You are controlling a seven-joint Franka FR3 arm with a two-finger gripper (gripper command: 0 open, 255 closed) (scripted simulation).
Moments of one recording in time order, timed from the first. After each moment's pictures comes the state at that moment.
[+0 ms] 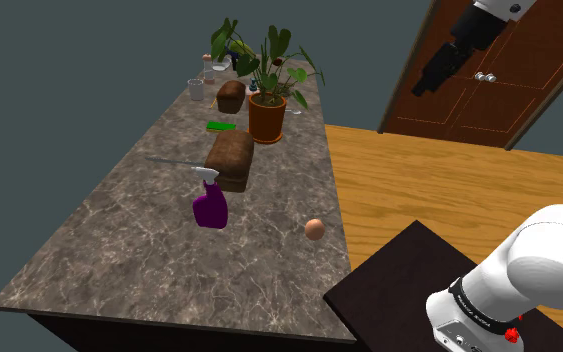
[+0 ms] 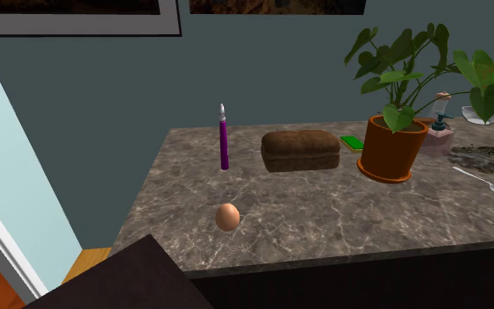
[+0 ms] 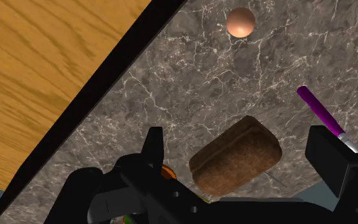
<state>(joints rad) 0.02 -0.79 -0.07 -2.27 0.07 1.71 -0.13</state>
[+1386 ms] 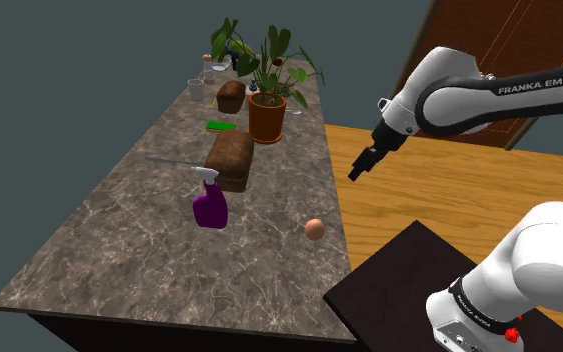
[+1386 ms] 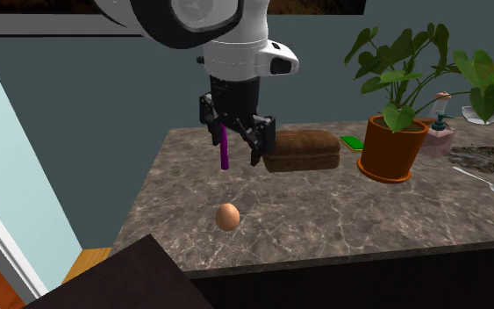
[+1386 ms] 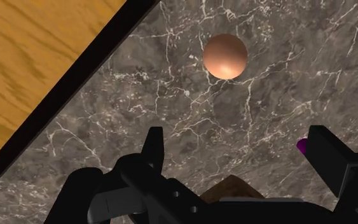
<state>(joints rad) 0.12 -0.59 -0.05 -2.75 0.21 2.32 -0.19</state>
